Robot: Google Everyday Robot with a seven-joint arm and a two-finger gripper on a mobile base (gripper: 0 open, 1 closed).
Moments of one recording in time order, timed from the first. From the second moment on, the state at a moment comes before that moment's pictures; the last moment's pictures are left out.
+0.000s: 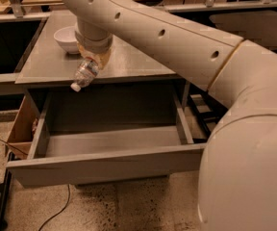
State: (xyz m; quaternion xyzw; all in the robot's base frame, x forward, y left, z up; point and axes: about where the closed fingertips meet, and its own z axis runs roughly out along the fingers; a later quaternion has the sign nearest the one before) arm 0.700 0.129 0.896 -0.93 0.24 -0.23 0.18
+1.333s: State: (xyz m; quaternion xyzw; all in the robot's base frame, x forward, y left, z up) arm 0.735 0.062 0.884 -0.80 0.44 -0.23 0.34
